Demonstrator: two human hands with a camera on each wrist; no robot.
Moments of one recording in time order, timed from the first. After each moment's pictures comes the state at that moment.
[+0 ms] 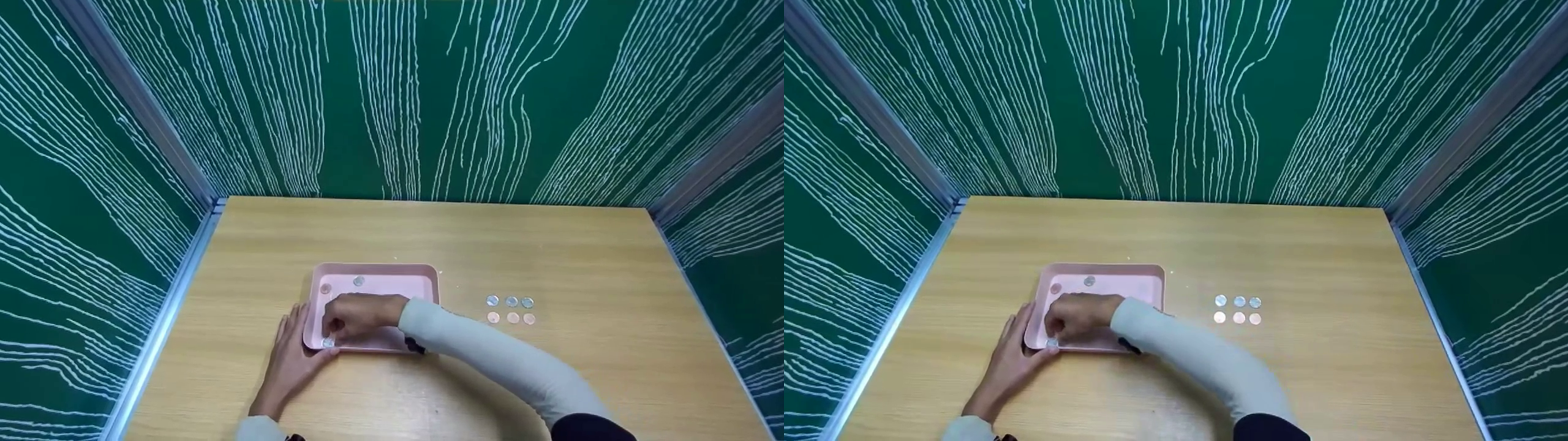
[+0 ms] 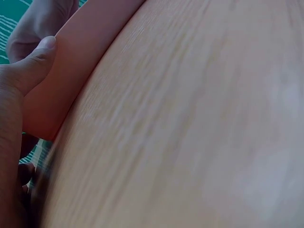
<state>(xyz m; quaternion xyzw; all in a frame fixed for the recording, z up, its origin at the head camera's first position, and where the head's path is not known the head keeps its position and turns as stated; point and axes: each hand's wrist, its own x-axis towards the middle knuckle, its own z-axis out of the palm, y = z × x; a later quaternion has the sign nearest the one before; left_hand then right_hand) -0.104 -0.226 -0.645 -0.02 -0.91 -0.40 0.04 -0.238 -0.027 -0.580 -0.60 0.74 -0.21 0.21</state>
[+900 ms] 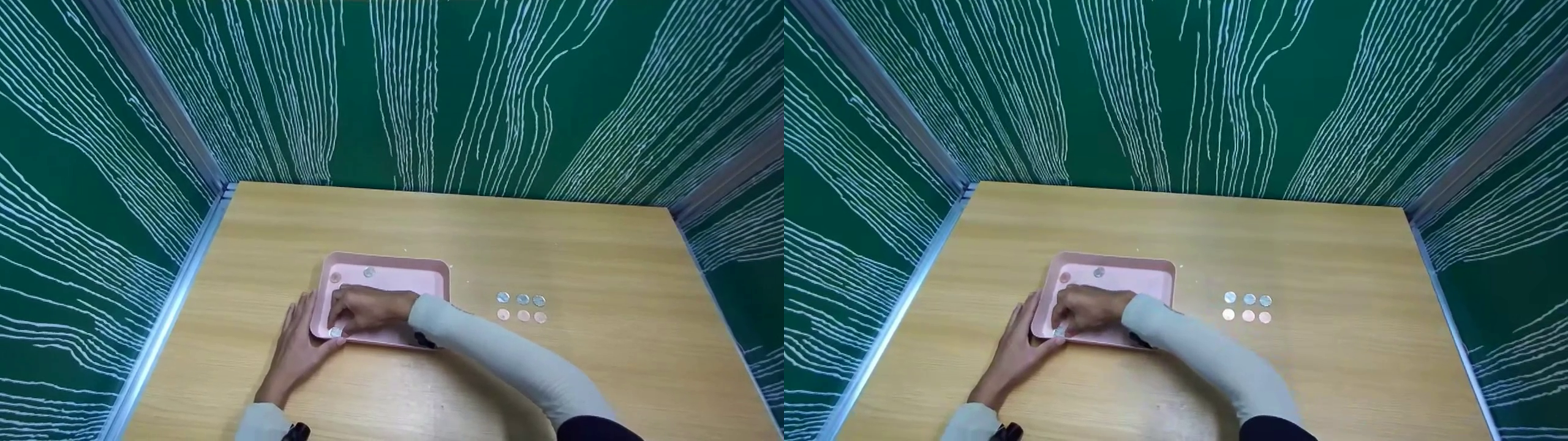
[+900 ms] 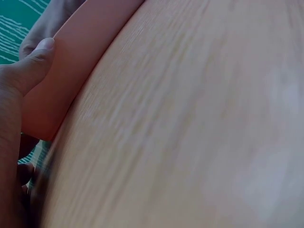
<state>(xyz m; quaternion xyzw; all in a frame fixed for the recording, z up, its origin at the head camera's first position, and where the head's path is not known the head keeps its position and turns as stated) -0.104 -0.227 -0.646 -0.02 -0.92 -0.40 0.04 -0.242 -0.028 -0.602 -0.60 0.74 -0.23 0.19</state>
